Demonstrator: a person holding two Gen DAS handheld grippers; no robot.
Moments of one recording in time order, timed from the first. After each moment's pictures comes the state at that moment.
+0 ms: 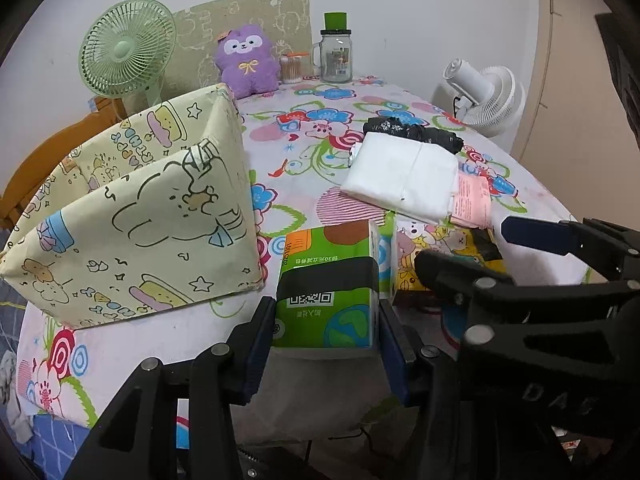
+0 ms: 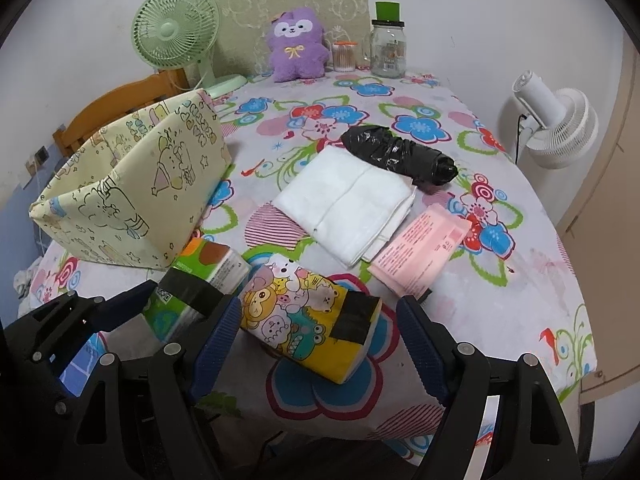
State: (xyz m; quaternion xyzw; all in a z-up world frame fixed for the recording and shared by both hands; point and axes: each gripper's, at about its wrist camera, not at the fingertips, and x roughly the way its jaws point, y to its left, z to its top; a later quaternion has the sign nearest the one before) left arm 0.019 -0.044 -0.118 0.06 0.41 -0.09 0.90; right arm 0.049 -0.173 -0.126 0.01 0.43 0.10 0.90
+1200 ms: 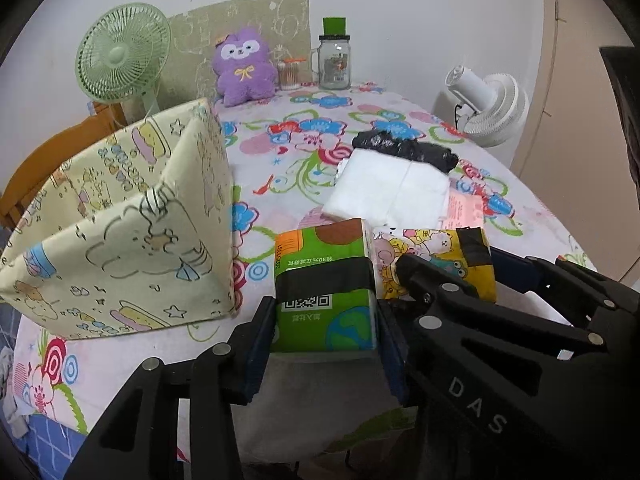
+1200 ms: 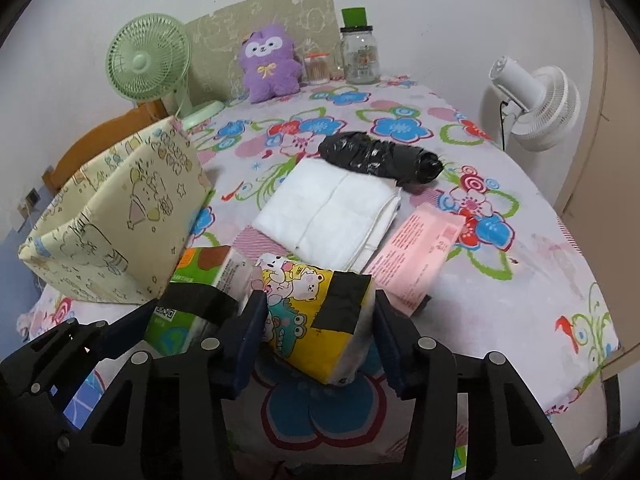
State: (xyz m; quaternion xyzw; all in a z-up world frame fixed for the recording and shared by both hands) left arm 0.030 -0.063 -0.114 0.05 0.41 -0.09 0.91; right arm 0.055 -0.182 -0.133 0.07 0.40 0.07 0.91
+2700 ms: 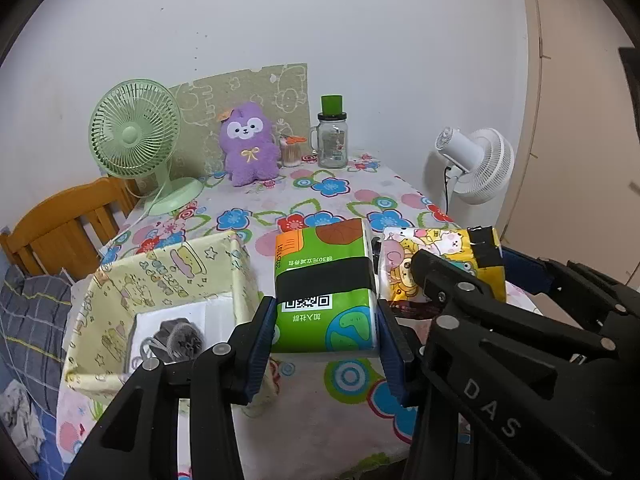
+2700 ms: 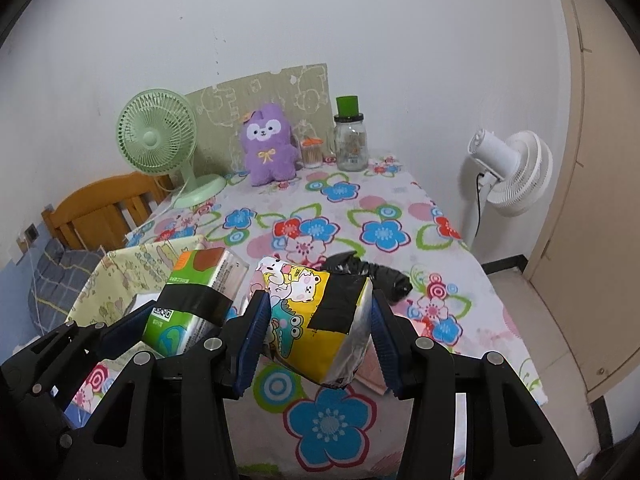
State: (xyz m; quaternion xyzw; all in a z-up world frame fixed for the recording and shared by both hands) left arm 0.033 -0.057 -0.016 0.06 0.33 -0.10 0.94; right arm 0.049 -0.181 -0.025 0.07 0.32 0.04 0.95
